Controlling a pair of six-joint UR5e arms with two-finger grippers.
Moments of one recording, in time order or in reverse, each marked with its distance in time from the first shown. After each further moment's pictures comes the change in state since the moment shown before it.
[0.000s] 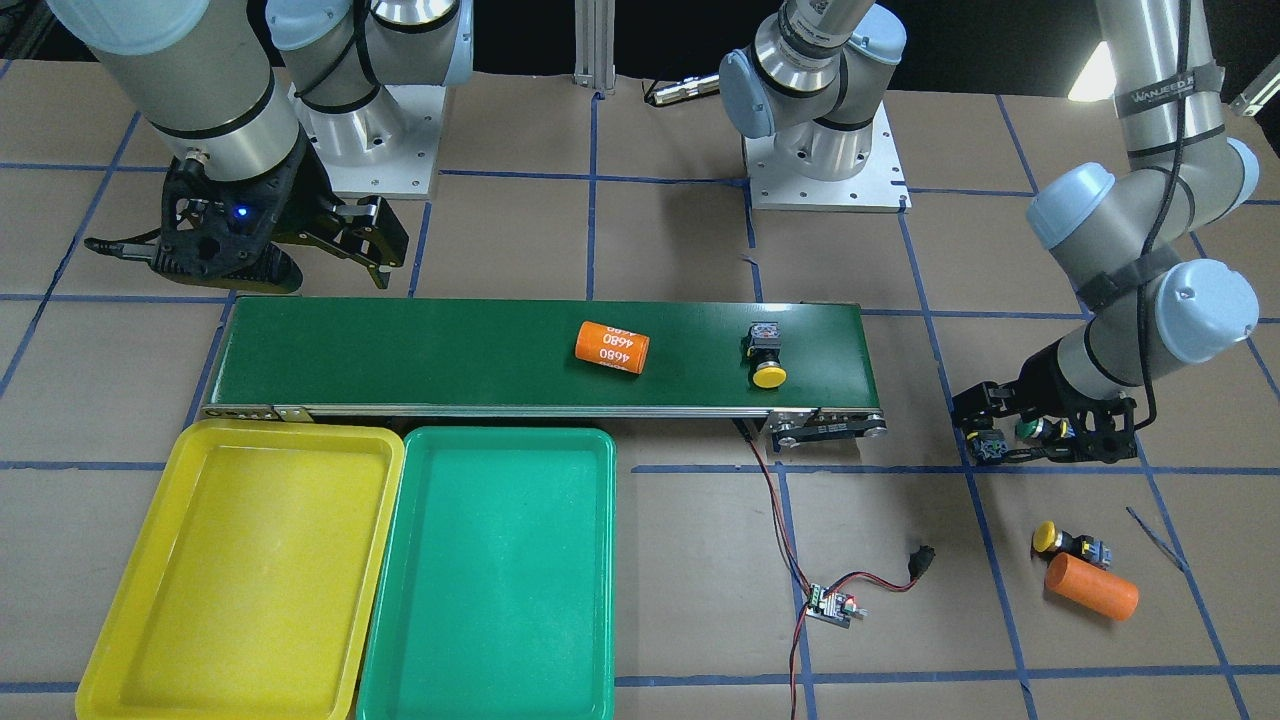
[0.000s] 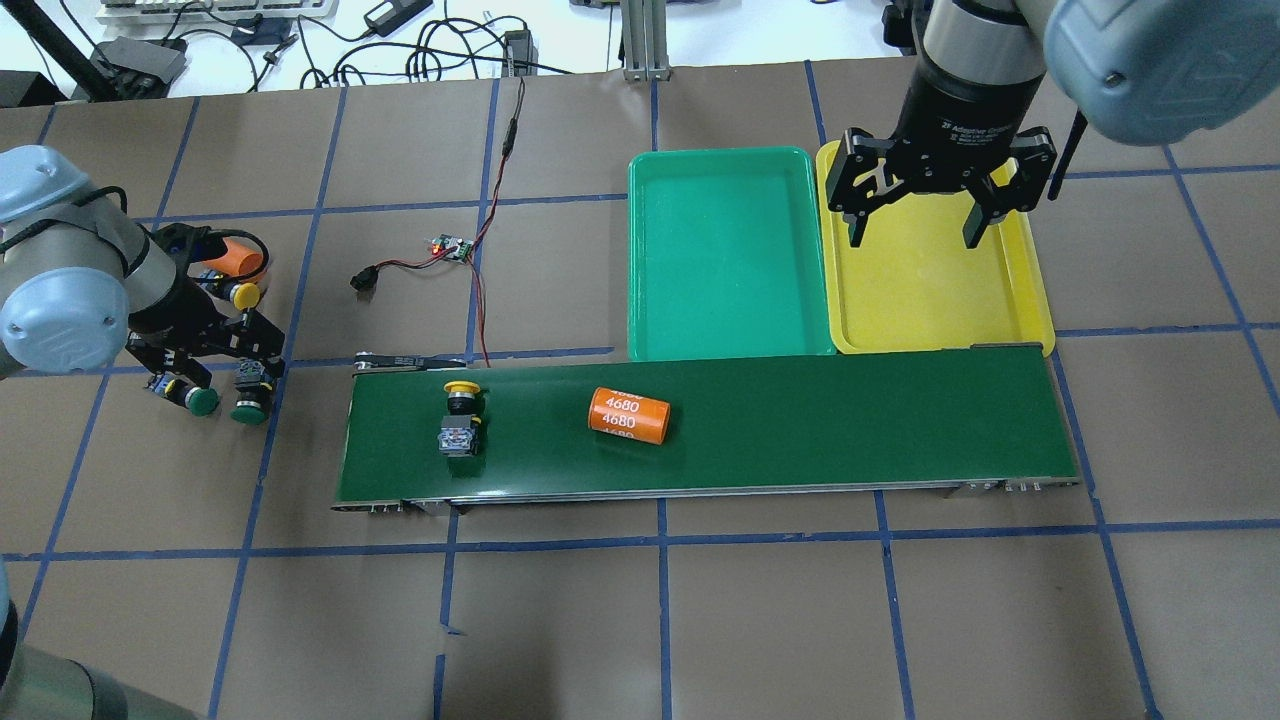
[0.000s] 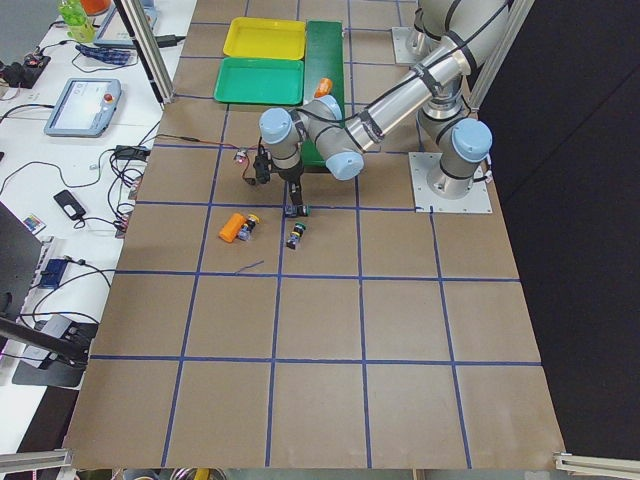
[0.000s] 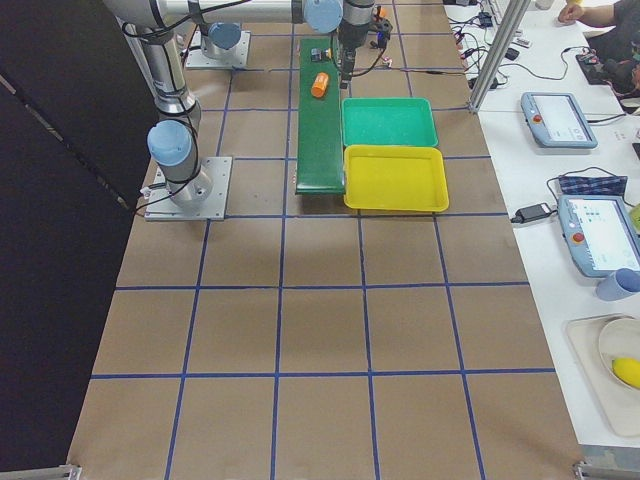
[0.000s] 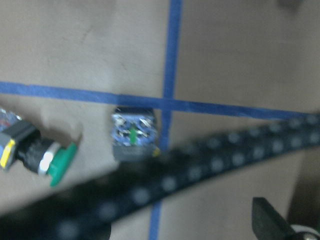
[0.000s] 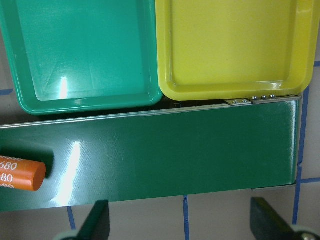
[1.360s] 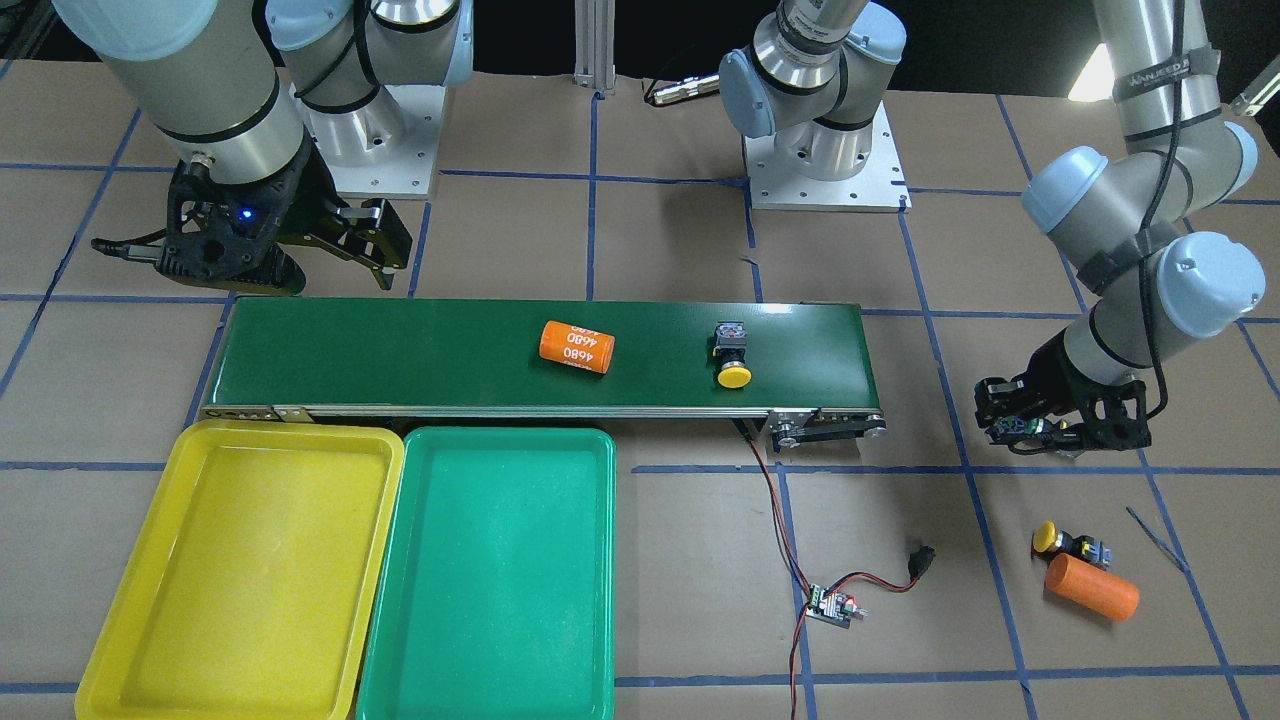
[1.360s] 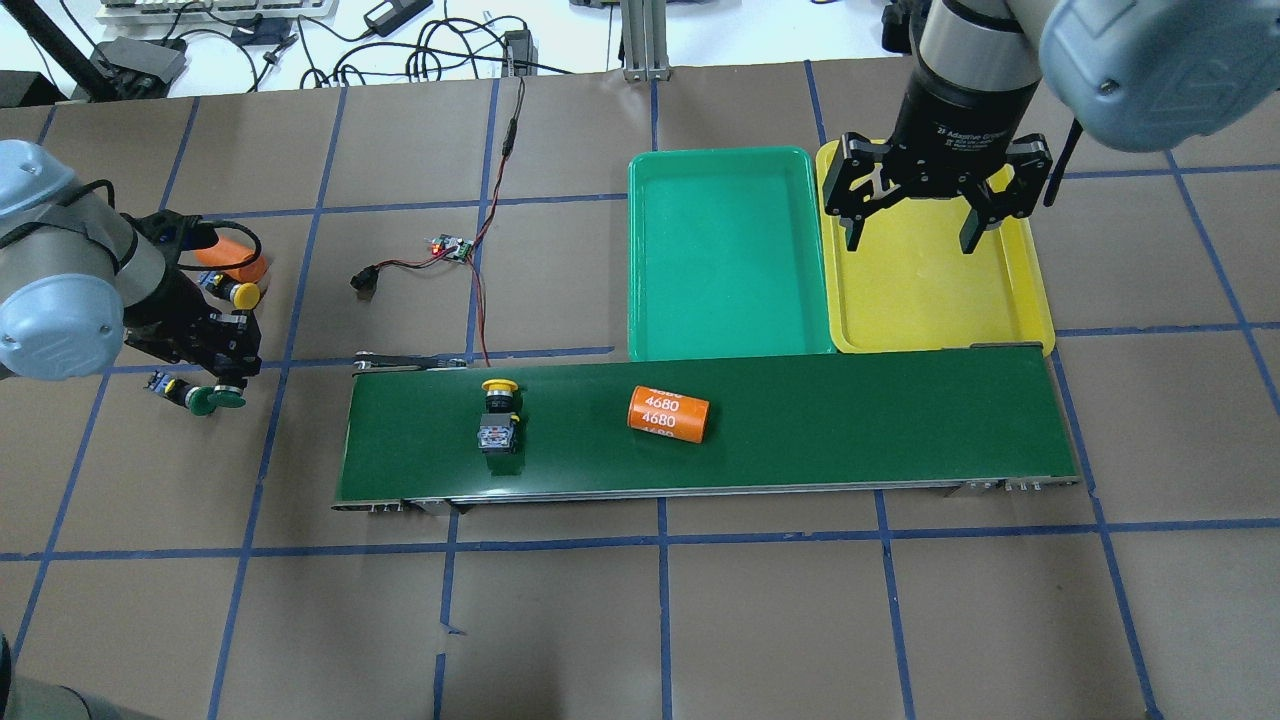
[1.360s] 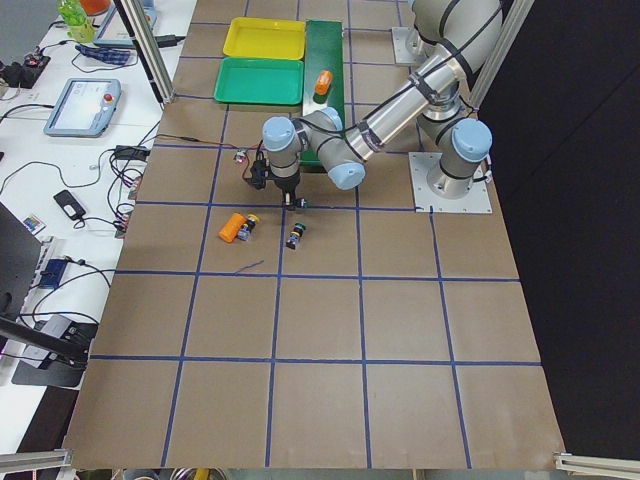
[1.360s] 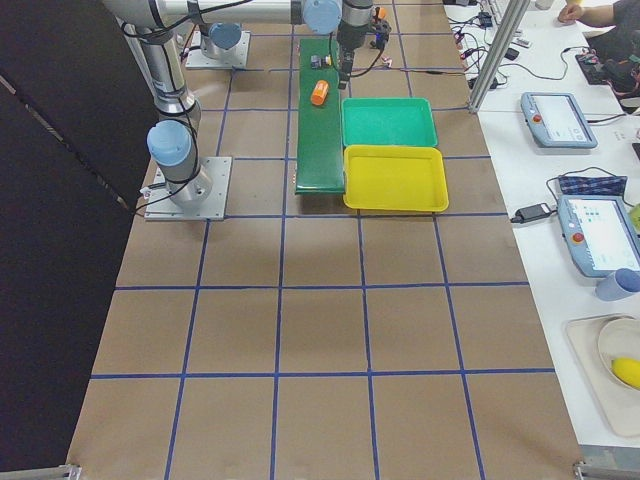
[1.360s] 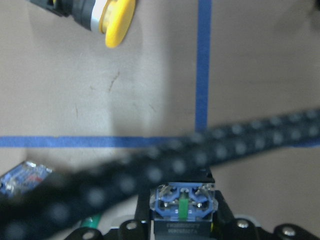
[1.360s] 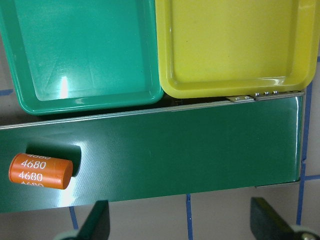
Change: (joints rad) left arm -0.018 0.090 -0.016 -0.006 0.001 -0.005; right arm 0.002 -0.002 0.008 -0.002 0.004 0.017
